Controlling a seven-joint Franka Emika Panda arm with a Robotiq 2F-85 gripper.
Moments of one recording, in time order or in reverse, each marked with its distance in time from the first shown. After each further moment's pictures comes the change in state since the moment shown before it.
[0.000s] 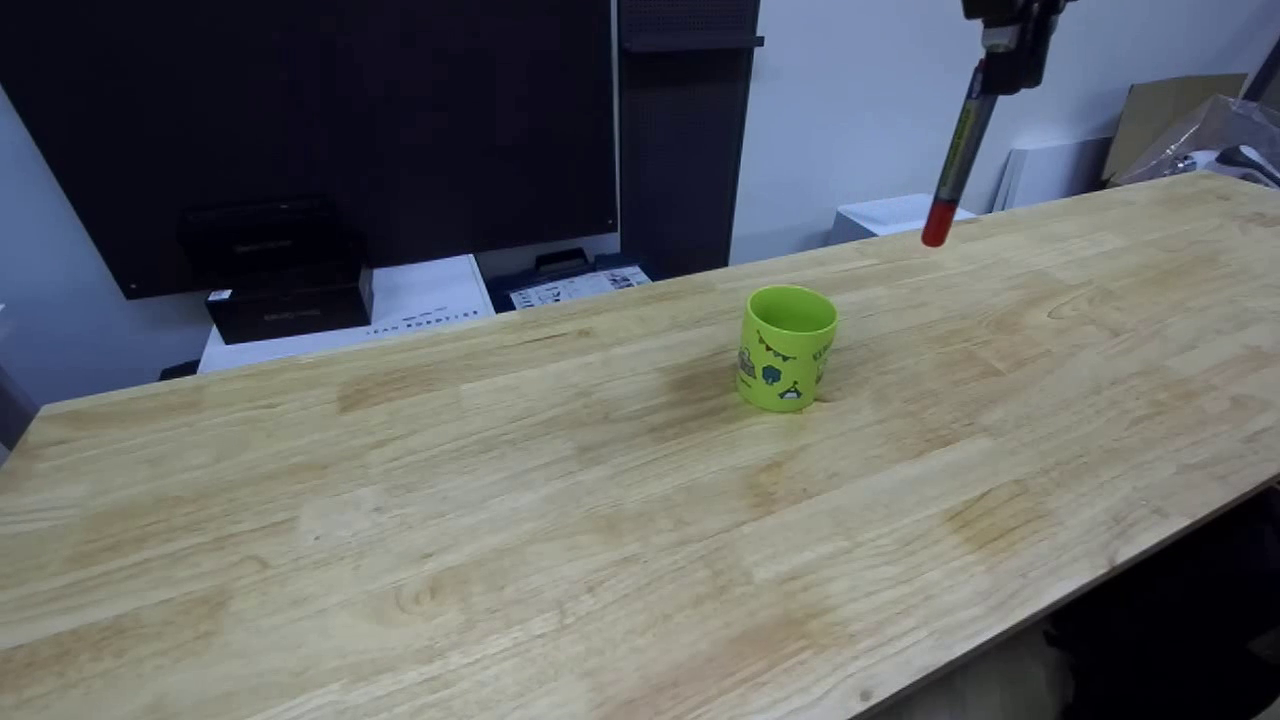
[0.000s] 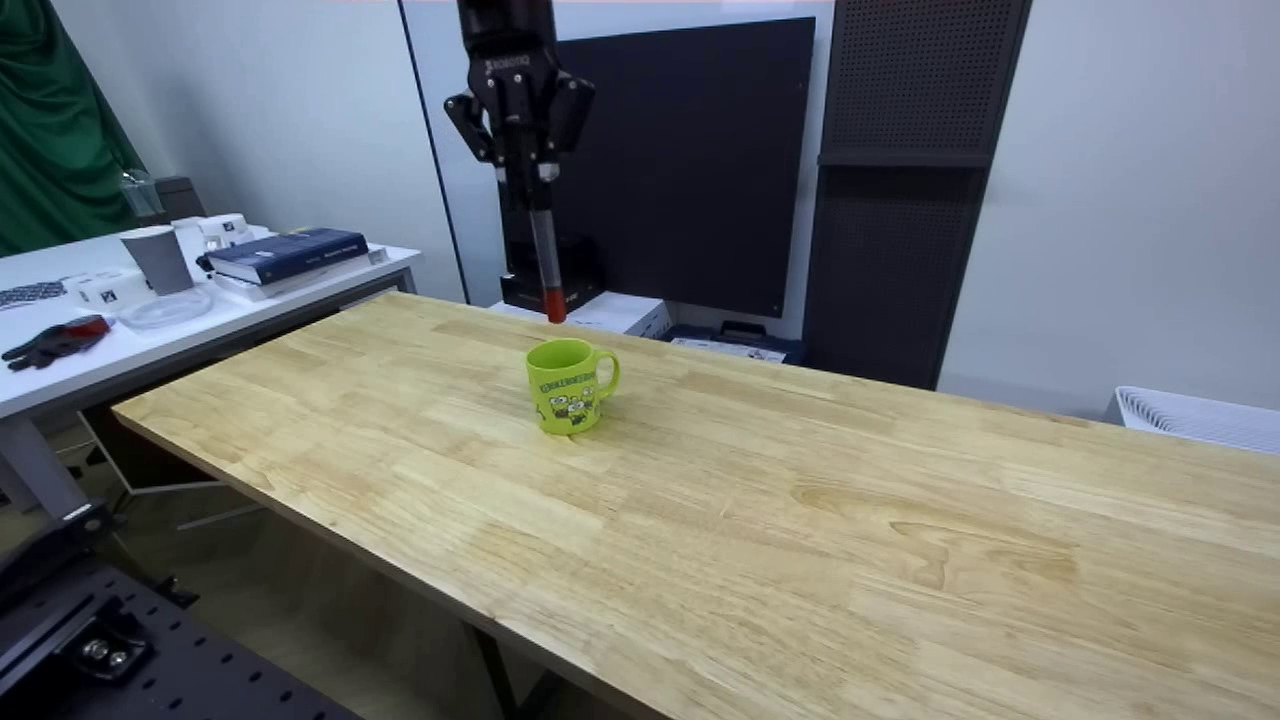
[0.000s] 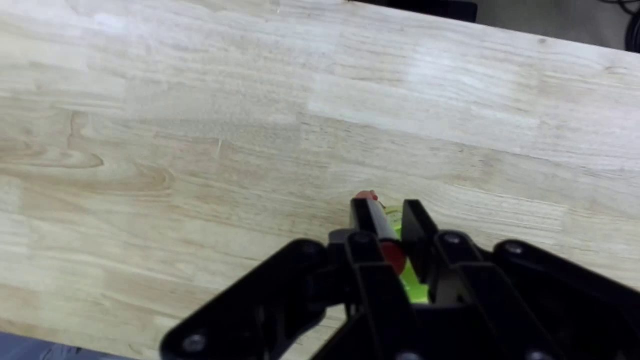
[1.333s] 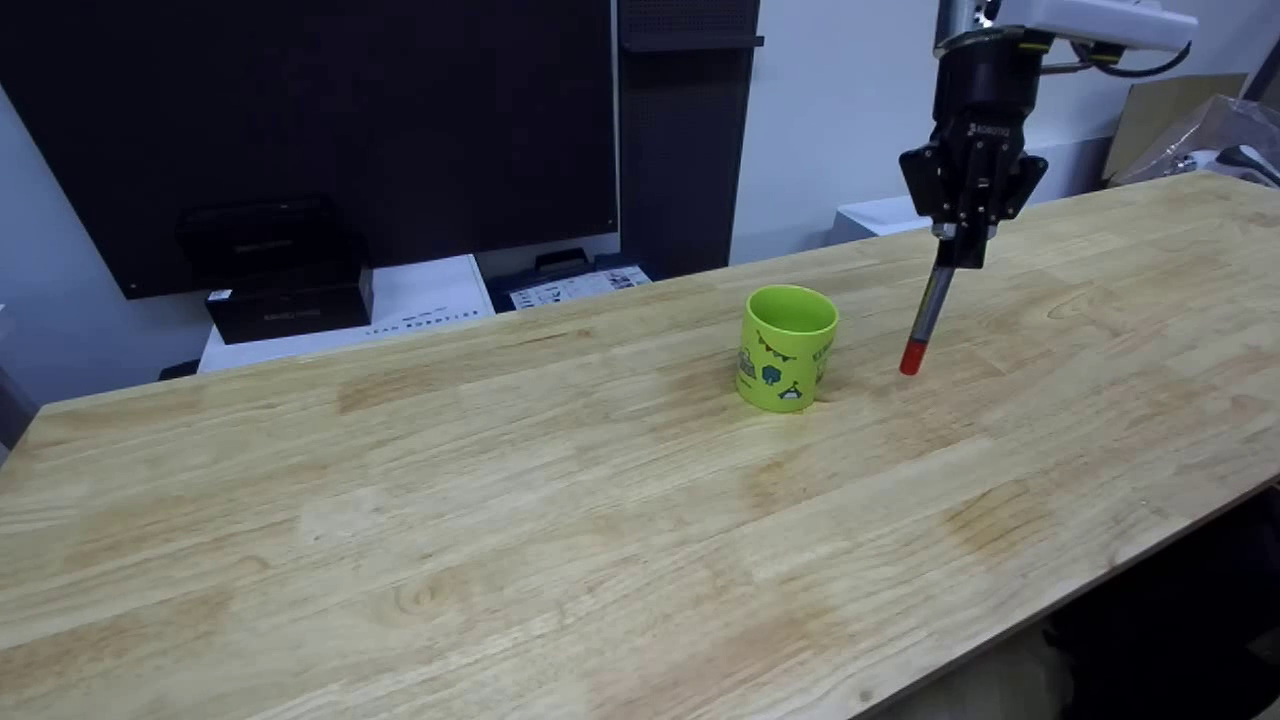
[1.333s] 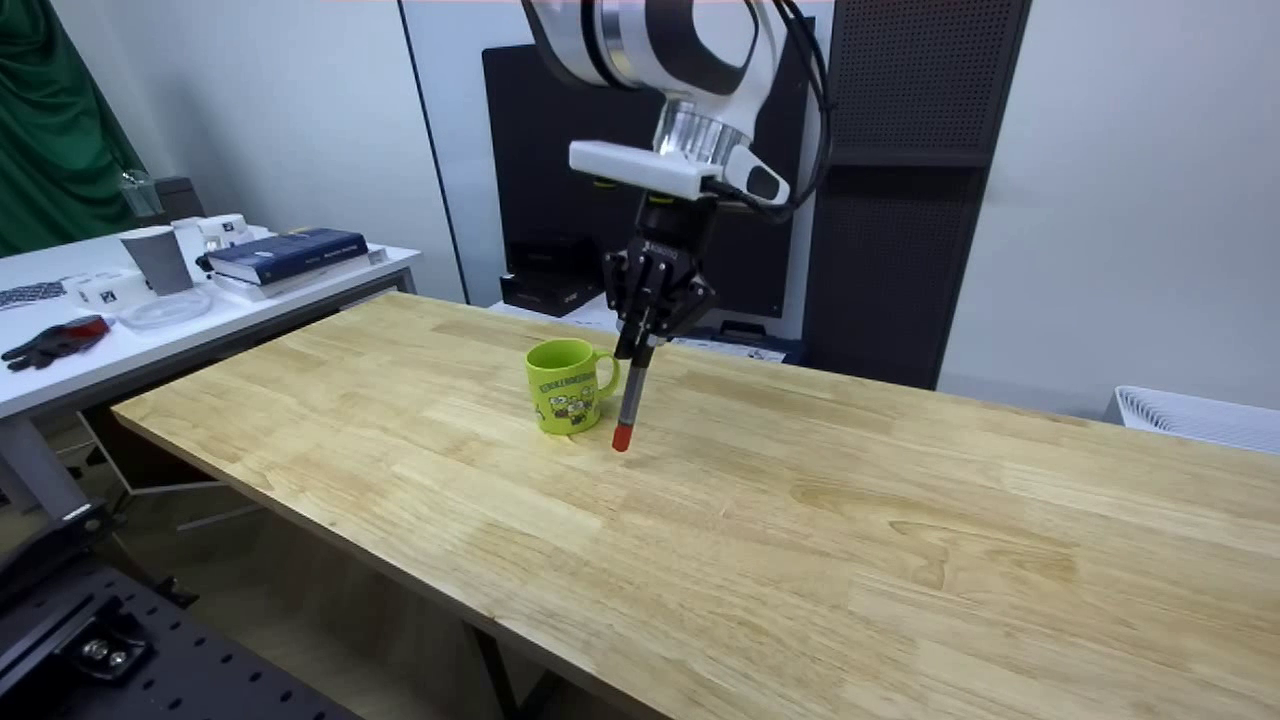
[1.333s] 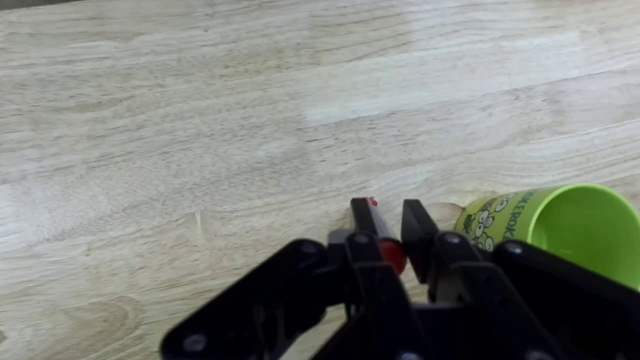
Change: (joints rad) arm -0.172 0.562 -0.069 0.365 0.285 -0.072 -0.033
